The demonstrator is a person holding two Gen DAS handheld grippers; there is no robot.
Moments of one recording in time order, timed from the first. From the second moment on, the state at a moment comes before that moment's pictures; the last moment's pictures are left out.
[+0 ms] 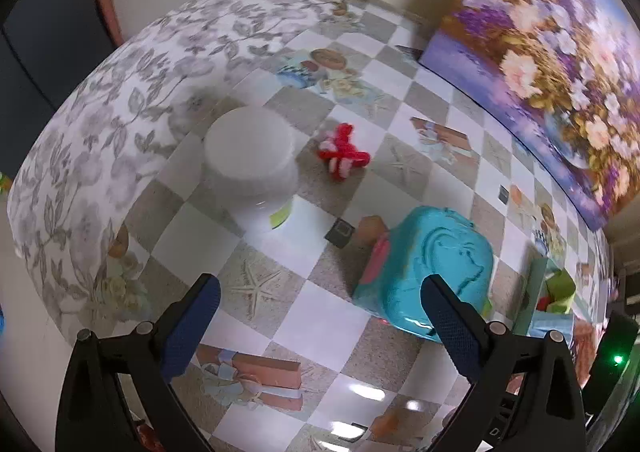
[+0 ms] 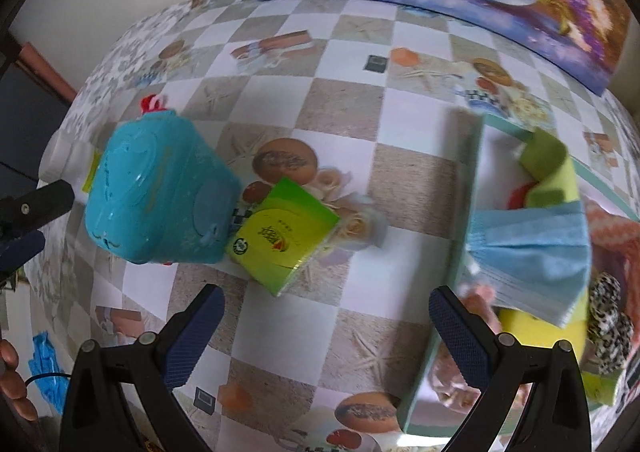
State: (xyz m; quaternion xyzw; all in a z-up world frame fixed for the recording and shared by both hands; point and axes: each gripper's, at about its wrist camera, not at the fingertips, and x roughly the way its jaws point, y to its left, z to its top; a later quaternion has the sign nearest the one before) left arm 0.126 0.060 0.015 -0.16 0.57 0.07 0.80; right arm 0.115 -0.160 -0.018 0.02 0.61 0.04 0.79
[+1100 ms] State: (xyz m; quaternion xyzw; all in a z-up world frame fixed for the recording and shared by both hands) left arm 0.118 0.097 -0.017 -0.27 0.57 0.15 0.76; right arm 0.154 -0.142 -0.058 -0.03 0.61 0.07 0.79
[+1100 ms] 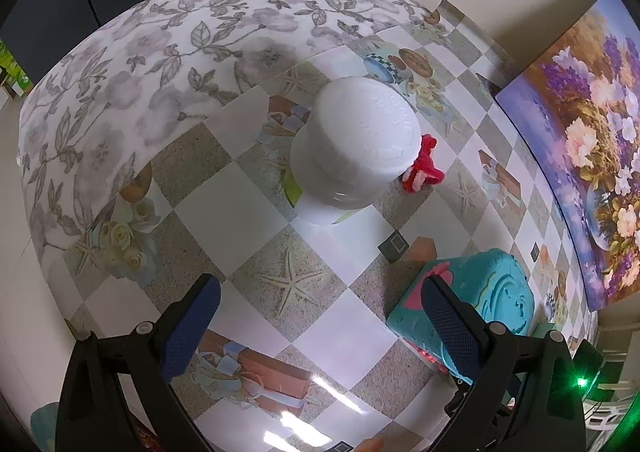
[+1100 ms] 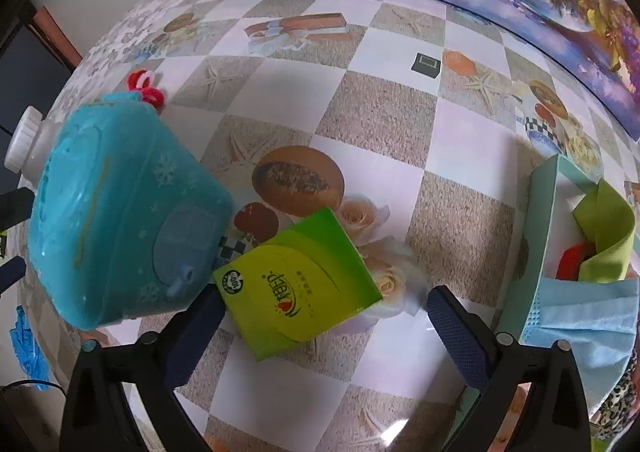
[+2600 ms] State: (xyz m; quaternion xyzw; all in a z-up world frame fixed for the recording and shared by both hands) left arm 0.208 0.043 0.047 -0.09 0.56 0.05 0.82; right arm 0.157 -0.194 0.046 0.03 0.55 0.01 0.84
